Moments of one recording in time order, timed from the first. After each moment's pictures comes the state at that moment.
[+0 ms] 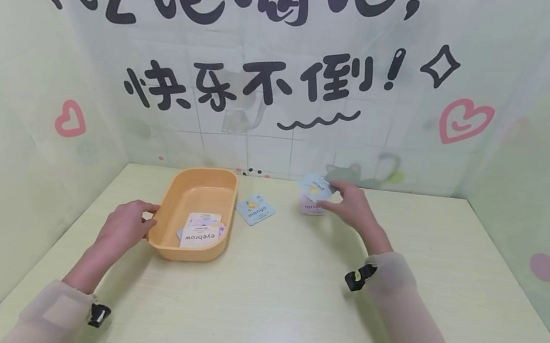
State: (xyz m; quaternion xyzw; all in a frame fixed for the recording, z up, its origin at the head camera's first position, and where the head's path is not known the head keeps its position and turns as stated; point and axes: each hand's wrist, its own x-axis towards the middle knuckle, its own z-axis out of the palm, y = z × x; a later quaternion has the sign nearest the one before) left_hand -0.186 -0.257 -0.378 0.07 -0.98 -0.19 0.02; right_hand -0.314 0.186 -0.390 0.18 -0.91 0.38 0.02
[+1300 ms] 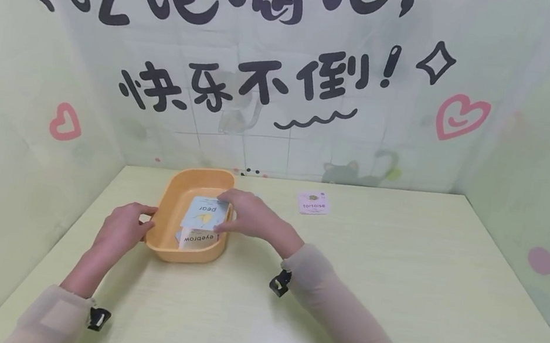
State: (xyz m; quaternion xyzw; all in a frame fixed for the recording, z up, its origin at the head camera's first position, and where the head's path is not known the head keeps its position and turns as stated) left_hand -0.187 -0.257 -0.378 0.07 -0.98 -0.20 0.01; right_hand -0.264 0.014 -0.368 0.40 -0.87 0.28 -0.05
